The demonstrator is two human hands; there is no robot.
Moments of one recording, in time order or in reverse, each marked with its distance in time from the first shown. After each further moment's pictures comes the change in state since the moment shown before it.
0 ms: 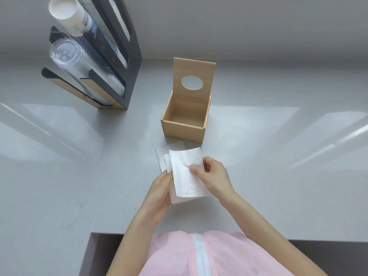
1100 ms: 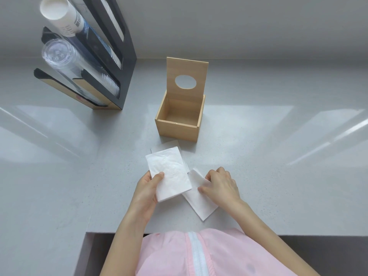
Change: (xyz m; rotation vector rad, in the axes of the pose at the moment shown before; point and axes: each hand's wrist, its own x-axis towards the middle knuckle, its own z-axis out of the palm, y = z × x) left_hand -0.002 -0.001 -0.008 -0.030 0.206 0.049; right_hand -0.004 0.032 -0.017 -0.790 -0.015 0.056
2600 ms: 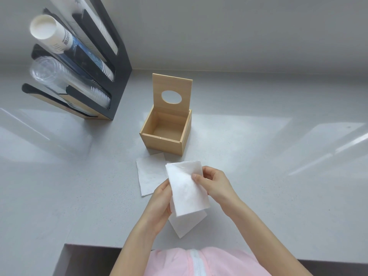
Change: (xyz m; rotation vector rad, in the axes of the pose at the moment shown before) left_hand -0.003 -0.004 0.074 0.081 -0.227 -0.028; right_hand 0.011 0.020 -0.059 0.926 -0.146 -0.044
